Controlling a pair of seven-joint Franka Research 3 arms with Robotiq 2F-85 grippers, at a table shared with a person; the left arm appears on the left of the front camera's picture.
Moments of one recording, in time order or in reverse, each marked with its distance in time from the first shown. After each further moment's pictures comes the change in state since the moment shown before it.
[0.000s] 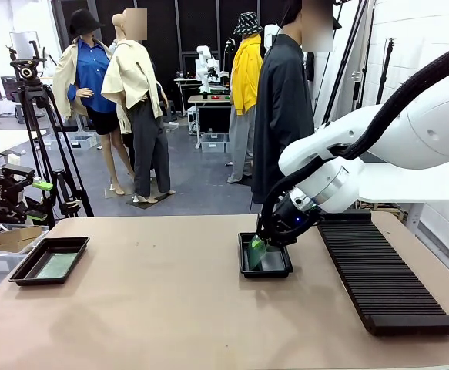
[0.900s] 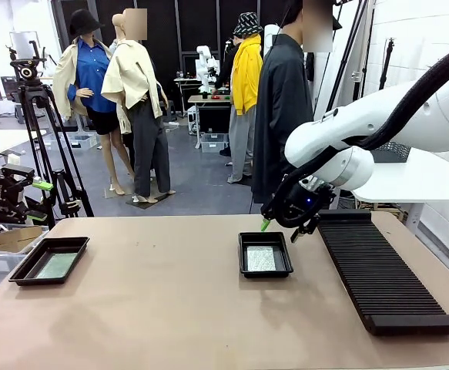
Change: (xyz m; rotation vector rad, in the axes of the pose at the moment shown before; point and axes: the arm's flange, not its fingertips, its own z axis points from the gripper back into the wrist) left arm 0.000 0.000 0.000 0.000 0.000 0.000; right arm 0.000 0.021 0.055 -0.210 0.034 -0.020
